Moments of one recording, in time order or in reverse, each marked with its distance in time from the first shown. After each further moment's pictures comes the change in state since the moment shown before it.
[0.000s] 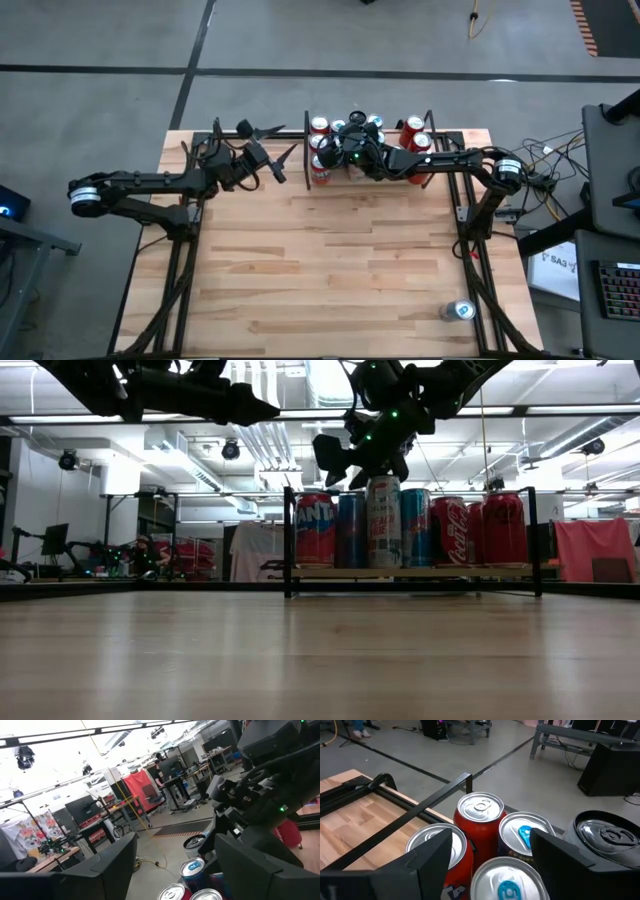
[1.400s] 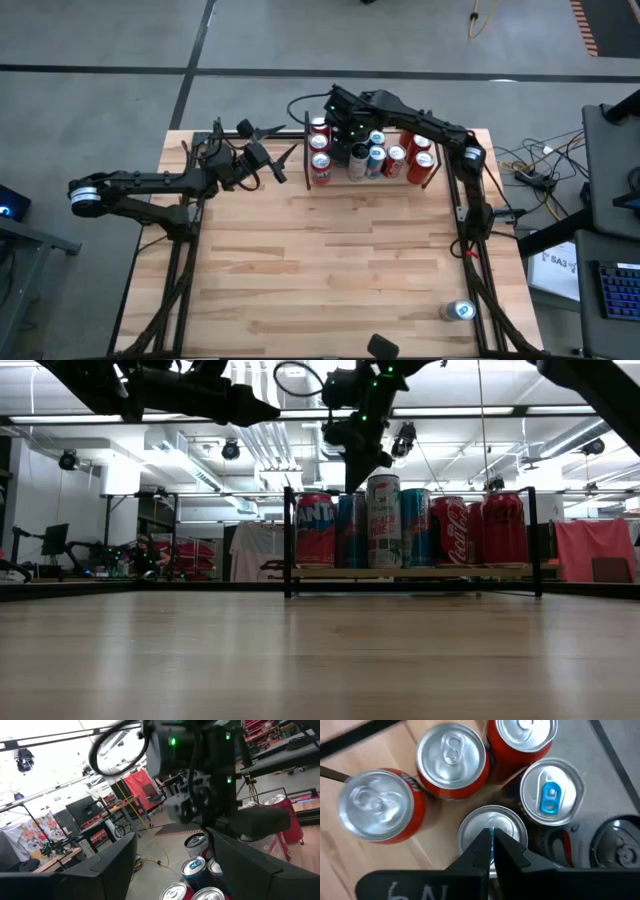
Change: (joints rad) left arm 0.000 0.000 0.008 -0.018 0.000 0.024; right arm -0.169 0.299 0.907 -1.306 -0.558 -0.251
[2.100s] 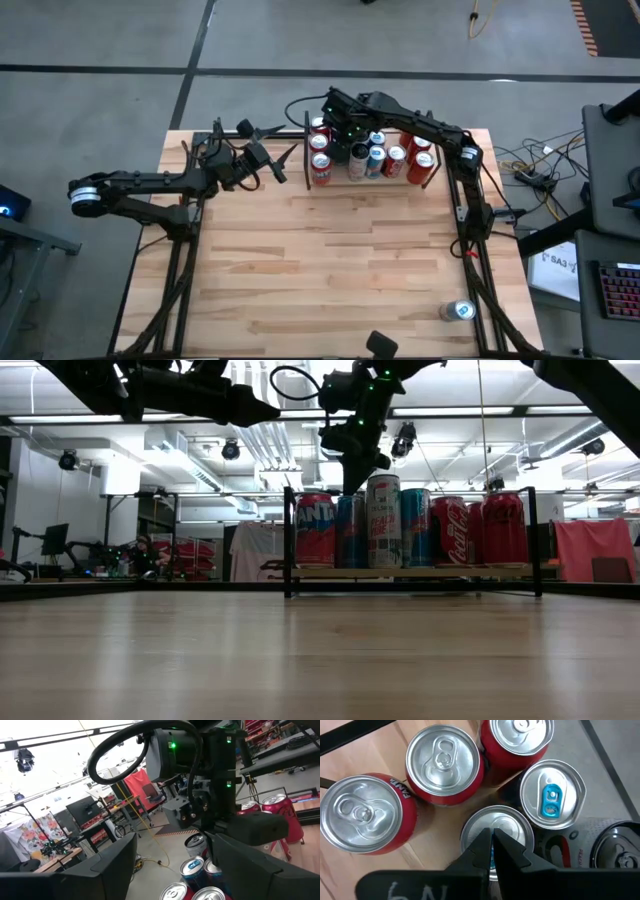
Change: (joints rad) left arm 0.000 0.000 0.000 0.000 0.000 0.003; right arm 0.001 0.022 0.003 0.014 0.043 0.004
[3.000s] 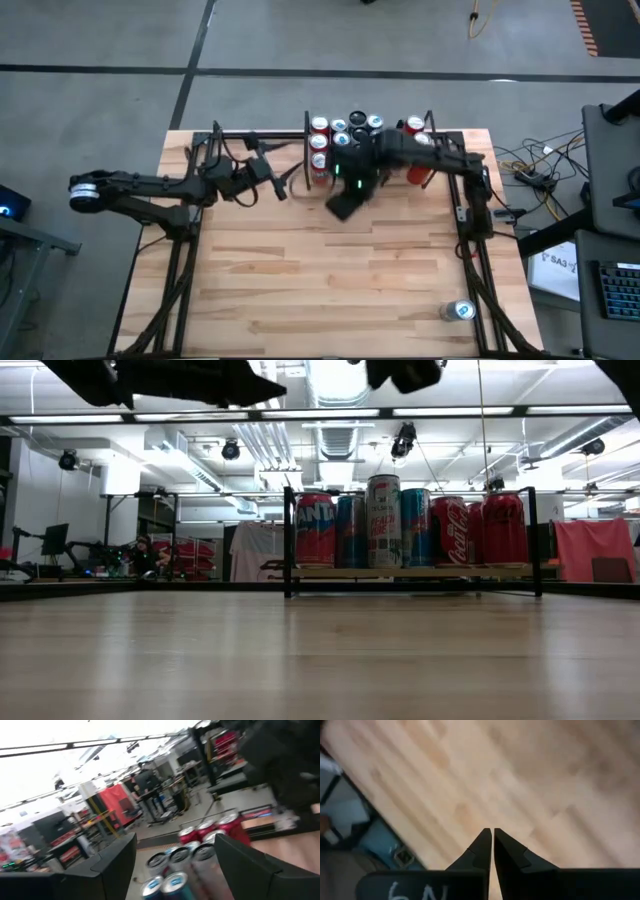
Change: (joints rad) left arm -0.151 -0.010 0.000 0.000 0.002 -0.014; right arm 0.415 -0.092 0.183 -0.413 -0.342 0.714
